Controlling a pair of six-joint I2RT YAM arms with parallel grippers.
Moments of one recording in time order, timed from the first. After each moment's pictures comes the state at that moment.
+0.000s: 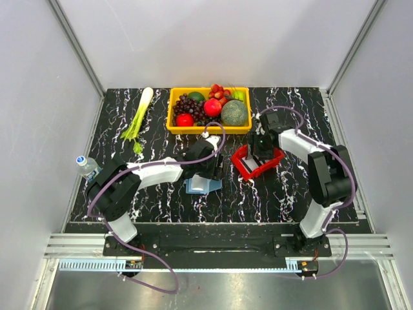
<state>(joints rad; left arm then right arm) -0.78 1.69 0.95 -0.07 0.06 -0.47 0.29 1.75 1.15 -0.48 -0.17 0.31</state>
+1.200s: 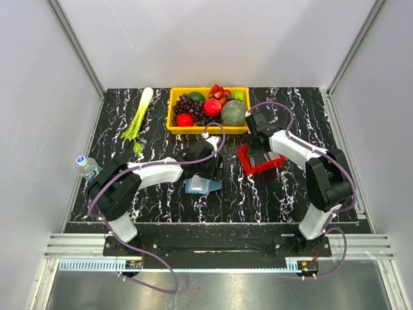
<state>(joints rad) -0.78 1.70 0.95 -0.07 0.07 -0.47 0.44 1.75 1.21 -0.52 0.12 0.27</state>
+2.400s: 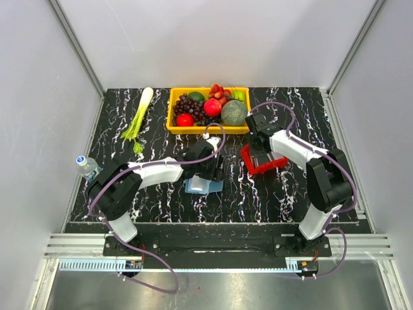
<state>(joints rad) -0.78 1.70 0.95 -0.08 0.10 -0.47 0.44 1.74 1.21 -0.56 0.19 0.28</state>
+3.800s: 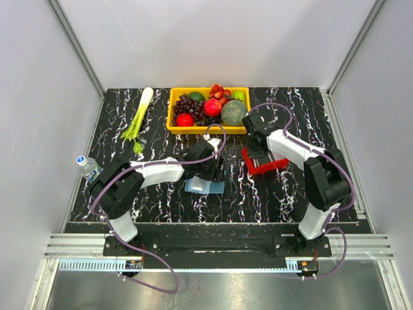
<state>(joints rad) -0.78 1.72 0.95 -0.08 0.11 -0.47 0.46 1.76 1.24 -0.61 0.19 0.34</state>
